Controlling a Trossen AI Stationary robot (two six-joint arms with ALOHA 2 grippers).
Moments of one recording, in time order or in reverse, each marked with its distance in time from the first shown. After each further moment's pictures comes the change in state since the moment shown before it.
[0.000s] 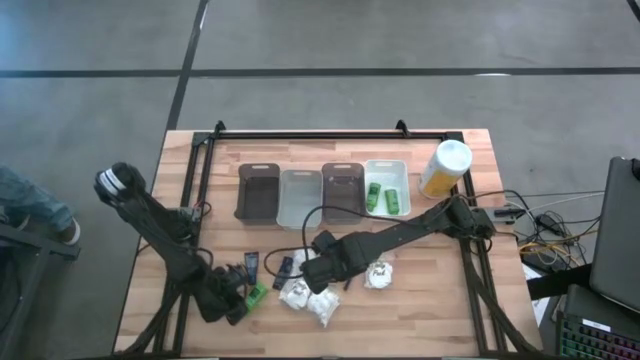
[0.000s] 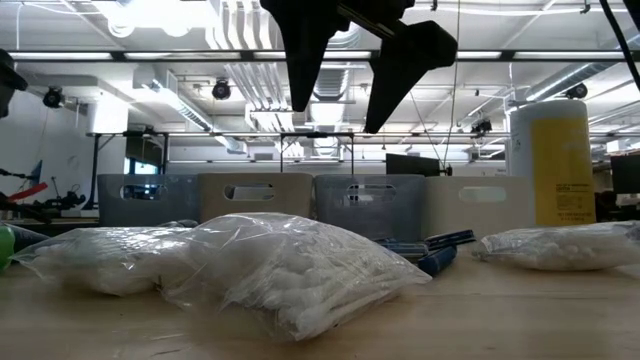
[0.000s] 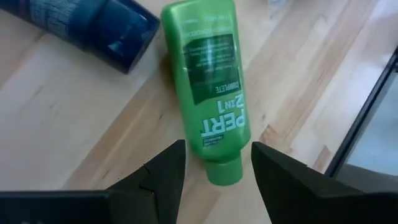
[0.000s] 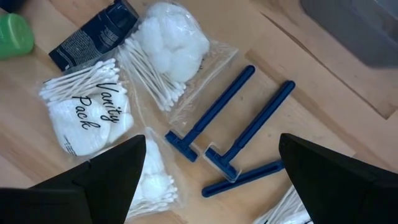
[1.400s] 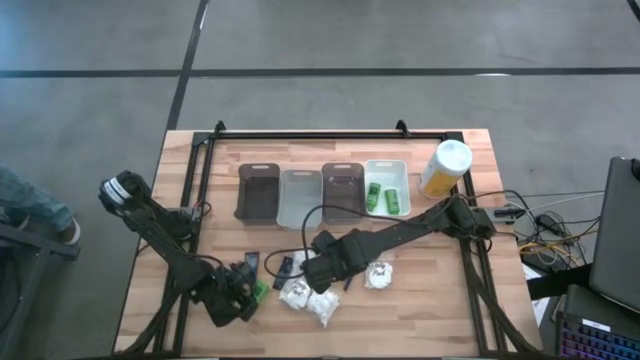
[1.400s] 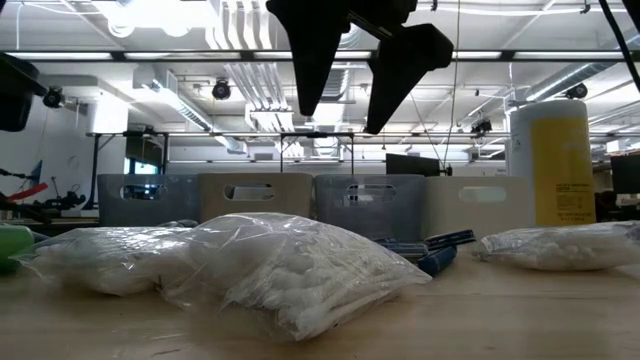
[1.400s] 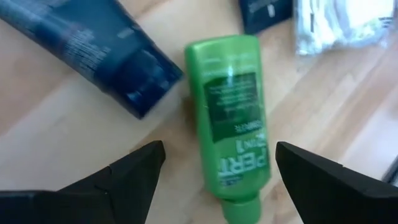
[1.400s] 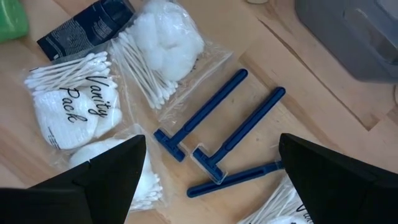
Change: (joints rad) left arm 0.039 0.113 0.077 -0.132 -0.083 -0.109; right arm -0.005 0.000 0.000 -0.021 0.010 -0.075
